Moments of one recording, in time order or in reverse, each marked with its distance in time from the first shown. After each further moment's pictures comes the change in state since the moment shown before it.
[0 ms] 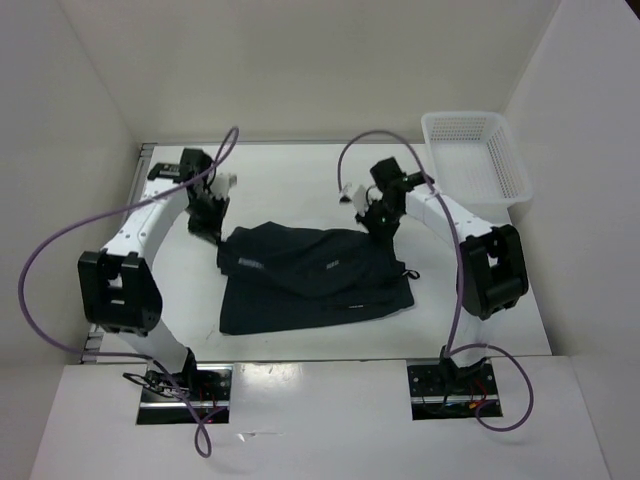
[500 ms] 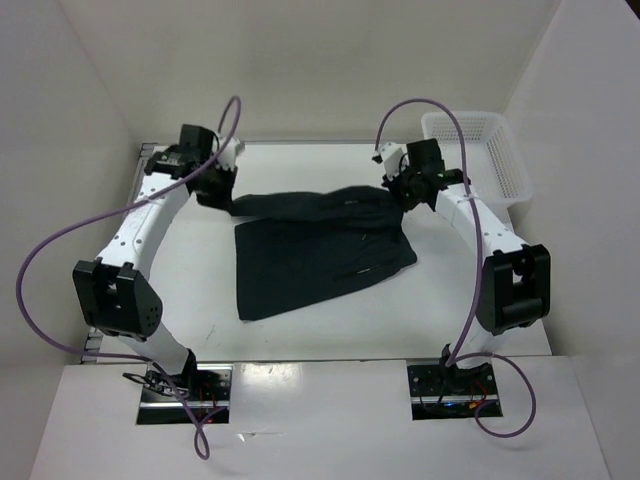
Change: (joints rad) left arm -0.050 0.034 0.312 0.181 0.016 0.000; right arm -0.182 -0.115 0.071 0.325 0.142 0.177
